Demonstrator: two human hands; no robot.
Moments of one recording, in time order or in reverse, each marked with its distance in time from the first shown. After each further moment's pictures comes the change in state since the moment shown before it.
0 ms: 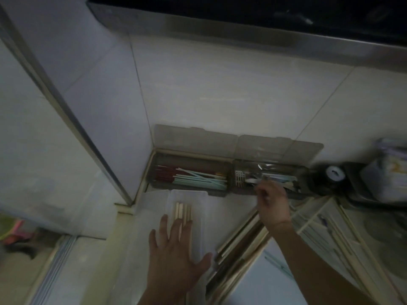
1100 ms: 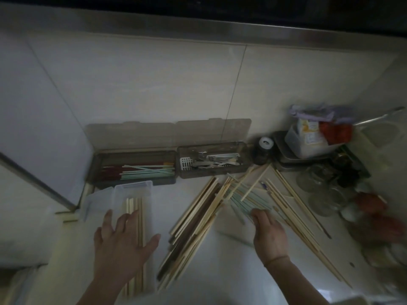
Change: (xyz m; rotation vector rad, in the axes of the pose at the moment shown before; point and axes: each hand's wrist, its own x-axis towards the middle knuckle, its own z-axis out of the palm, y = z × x) left_hand -0.005 0.001 0.003 0.063 0.005 -0.014; right_hand -0.146 0.058 -0.112 -0.389 0.022 0.082
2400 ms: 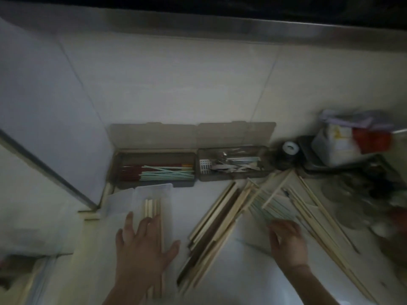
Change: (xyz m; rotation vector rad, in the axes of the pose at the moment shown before) left_hand 0.003 -0.001 0.004 0.019 0.036 0.046; right_hand 0.000 0.023 0.033 0.006 -0.068 0.056
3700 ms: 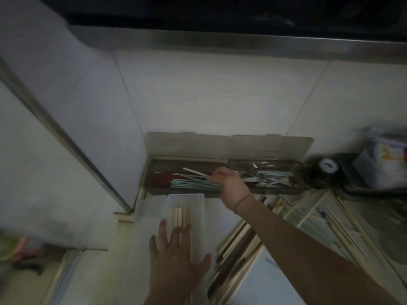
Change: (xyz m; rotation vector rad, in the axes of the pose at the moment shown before) left_hand 0.001 0.004 -0.007 -0.050 0.011 -0.027; right_hand 0.156 -0.220 0.053 0.324 -0.400 -0.531
